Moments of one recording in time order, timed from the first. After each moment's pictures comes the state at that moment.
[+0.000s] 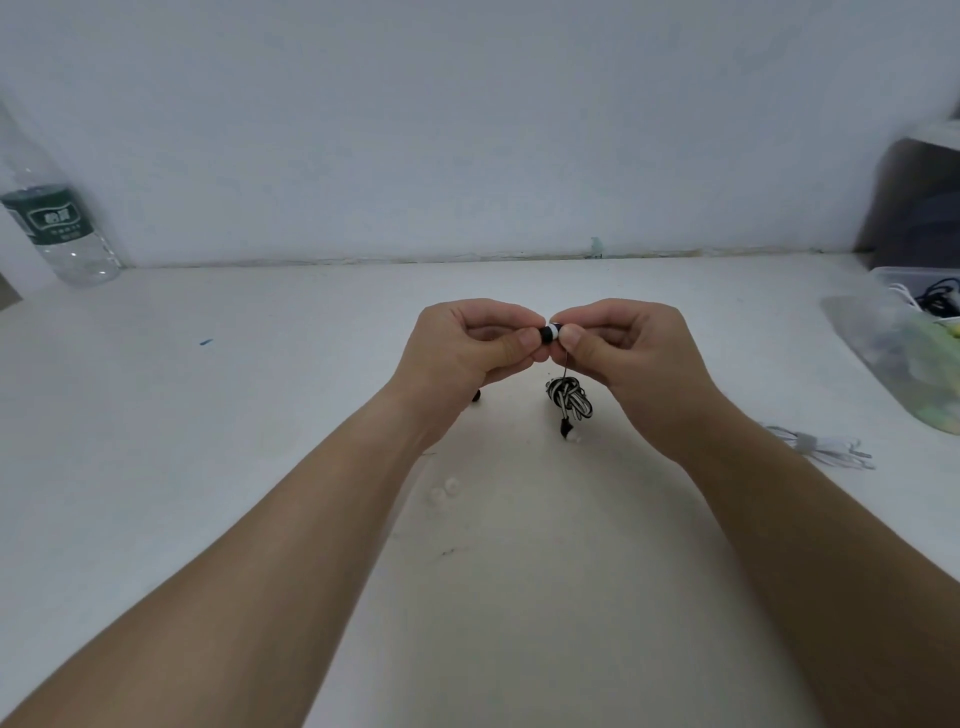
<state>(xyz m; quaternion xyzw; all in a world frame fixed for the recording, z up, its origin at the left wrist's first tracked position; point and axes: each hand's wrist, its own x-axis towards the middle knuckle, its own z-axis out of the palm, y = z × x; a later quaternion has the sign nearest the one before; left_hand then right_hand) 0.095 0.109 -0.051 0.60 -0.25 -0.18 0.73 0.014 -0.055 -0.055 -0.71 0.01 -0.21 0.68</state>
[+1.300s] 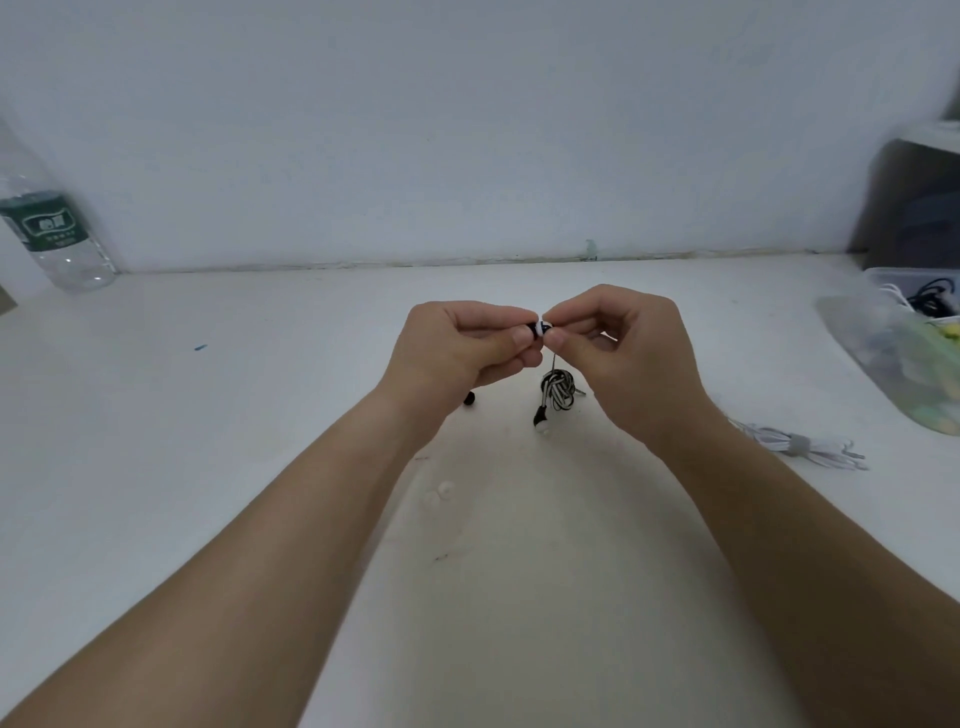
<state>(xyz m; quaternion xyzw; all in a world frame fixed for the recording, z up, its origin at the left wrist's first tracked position) 0.090 0.110 -0.043 0.65 -0.23 -0.17 0.71 0.015 -0.050 -0.049 -0.80 -0.01 -0.31 0.52</state>
